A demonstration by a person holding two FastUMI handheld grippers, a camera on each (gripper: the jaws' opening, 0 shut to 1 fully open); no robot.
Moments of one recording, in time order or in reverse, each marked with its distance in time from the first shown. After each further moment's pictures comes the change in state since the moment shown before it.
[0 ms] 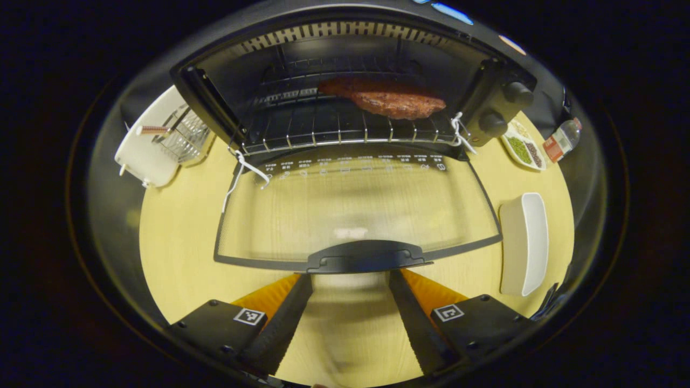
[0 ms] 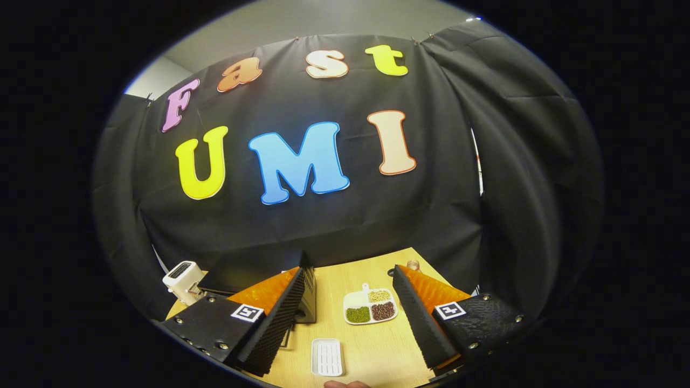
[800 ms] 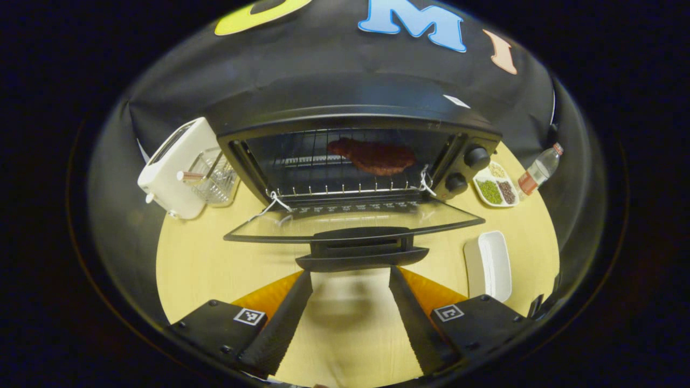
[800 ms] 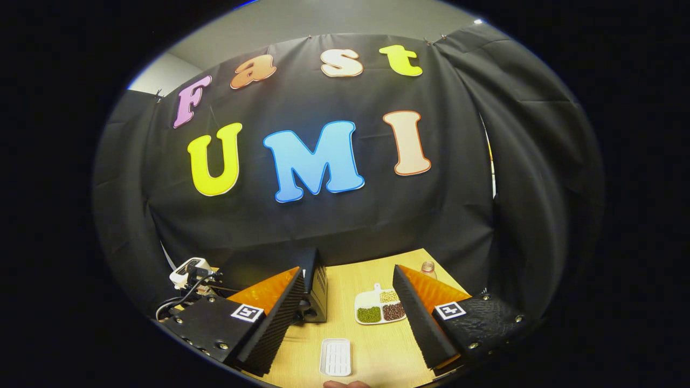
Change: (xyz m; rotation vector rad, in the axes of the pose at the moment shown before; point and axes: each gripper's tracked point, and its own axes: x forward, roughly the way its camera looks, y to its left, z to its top) left arm -0.064 0.001 0.030 0.001 -0.219 -0.007; right arm 0.000 0.023 0.001 -0.027 0.007 0.054
